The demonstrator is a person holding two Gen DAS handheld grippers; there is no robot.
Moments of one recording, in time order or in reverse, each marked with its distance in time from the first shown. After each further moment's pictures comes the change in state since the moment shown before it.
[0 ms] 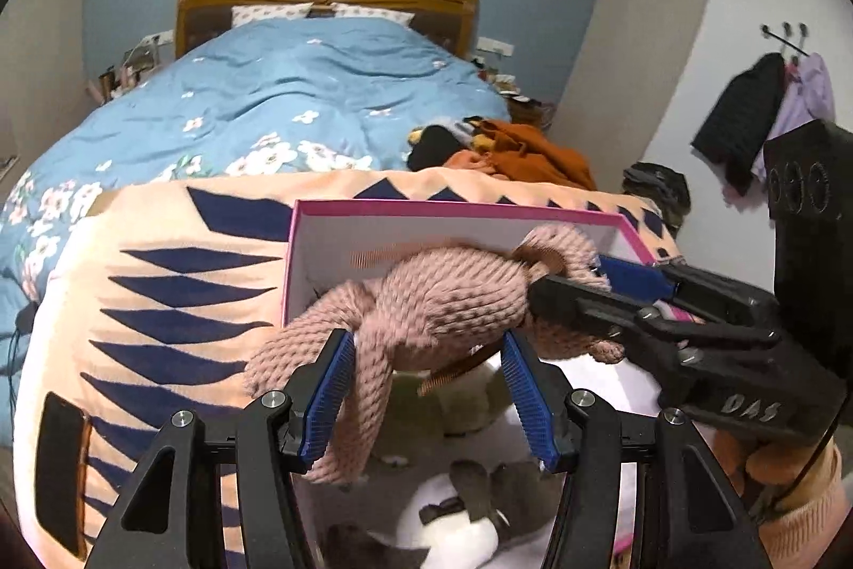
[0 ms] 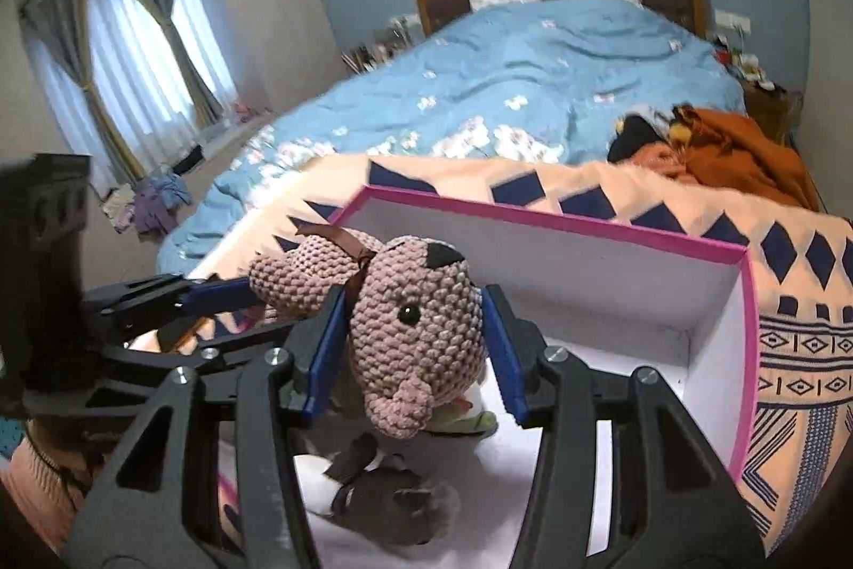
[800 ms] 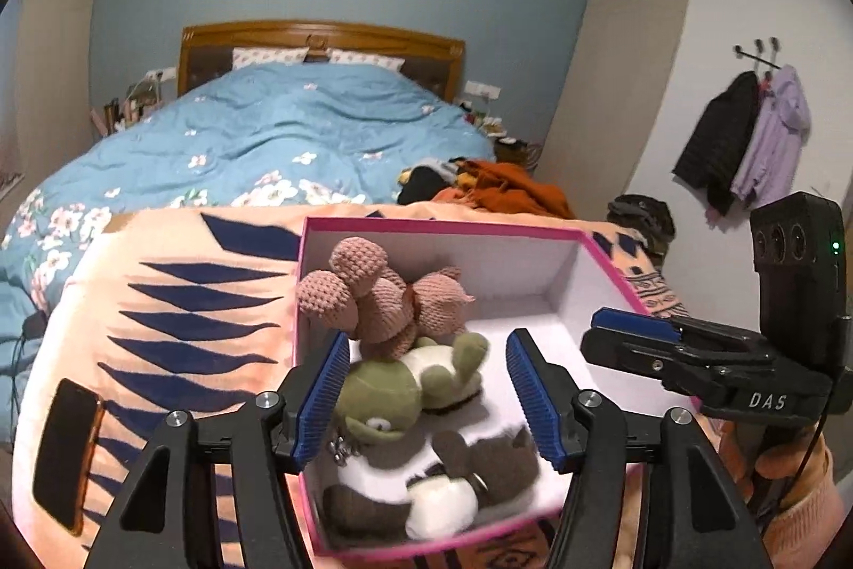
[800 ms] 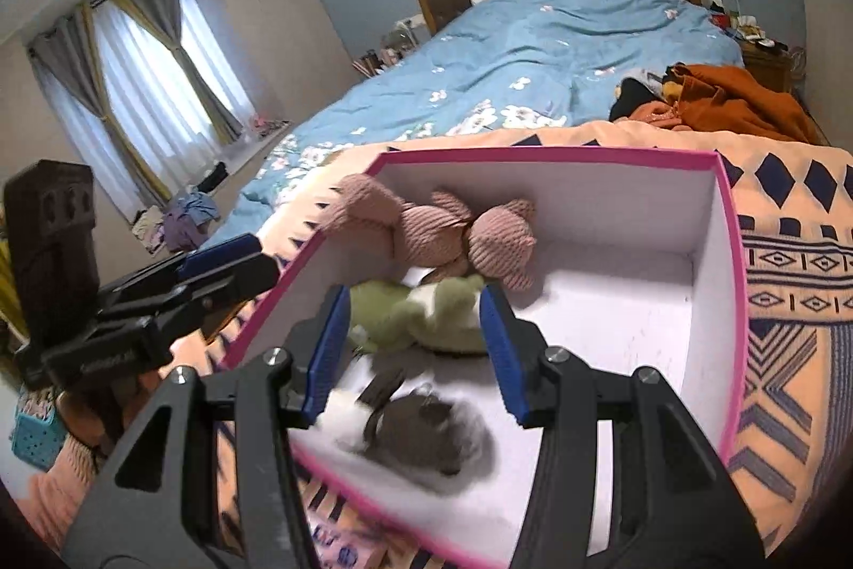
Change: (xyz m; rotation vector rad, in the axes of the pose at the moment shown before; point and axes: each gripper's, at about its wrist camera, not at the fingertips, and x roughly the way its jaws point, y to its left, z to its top) left arm -0.060 -0.013 -0.039 0.039 -0.156 -0.033; right arm -0.057 -0.006 -0.049 0.080 -0.041 0.112
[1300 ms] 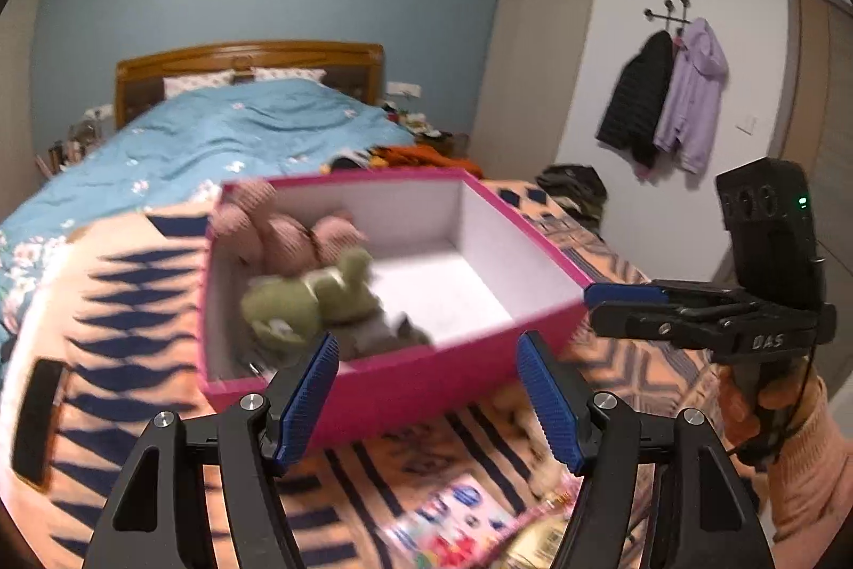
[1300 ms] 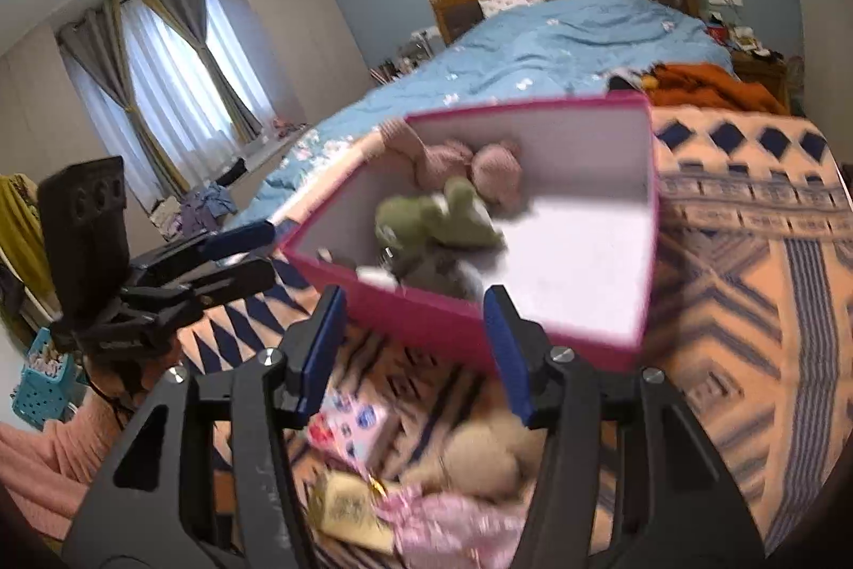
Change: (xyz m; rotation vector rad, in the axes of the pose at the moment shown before) left arm -0.046 -0.054 -0.072 0.140 0.007 -0.143; right arm -0.086 0.009 -0.087 -0.022 -0.020 0.008
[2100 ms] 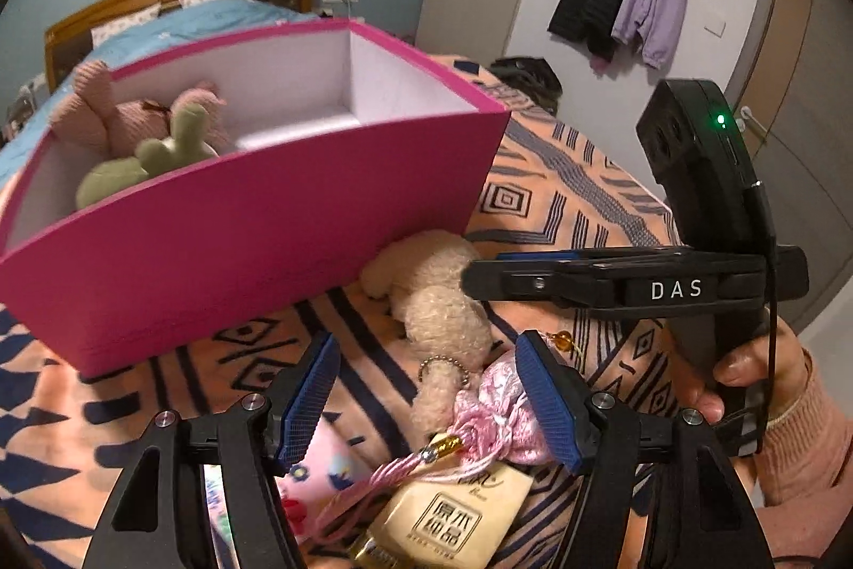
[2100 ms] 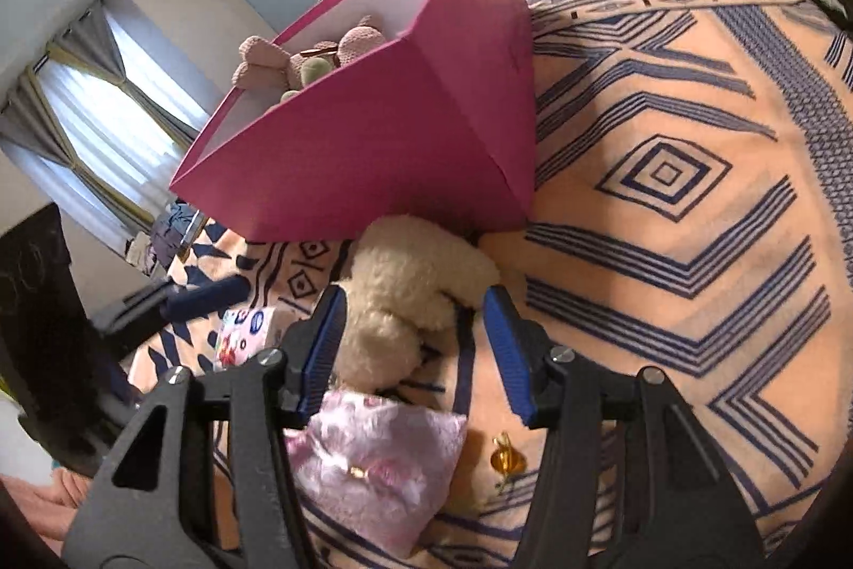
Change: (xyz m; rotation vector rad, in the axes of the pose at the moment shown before) left arm 0.075 -0.074 -0.056 0.069 0.276 -0.108; right arm 0.024 -0.079 -0.078 0.315 0.124 -0.058
